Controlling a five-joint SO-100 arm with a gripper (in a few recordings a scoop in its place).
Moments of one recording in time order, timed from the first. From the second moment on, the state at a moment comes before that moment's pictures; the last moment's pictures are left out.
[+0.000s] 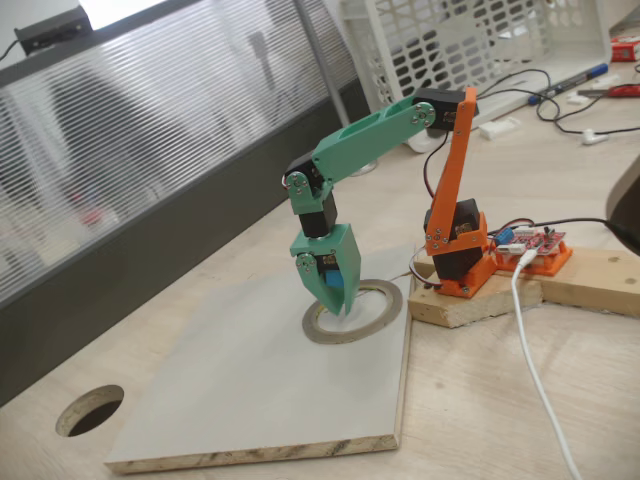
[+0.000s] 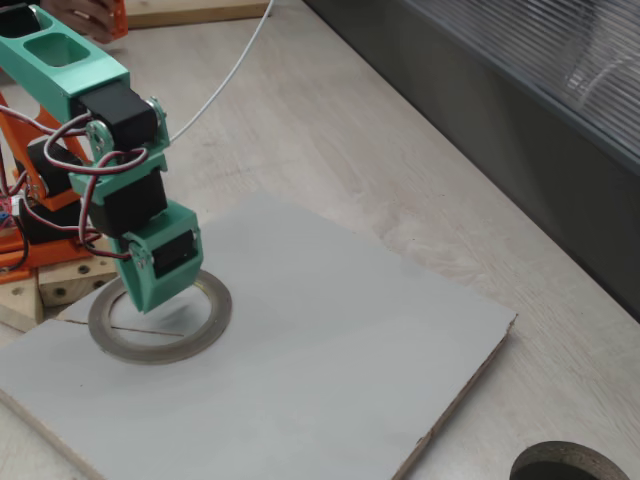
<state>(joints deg) 8.2 111.4 126.8 69.5 100.1</state>
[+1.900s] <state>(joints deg) 12.7 111.3 126.8 69.6 100.7</state>
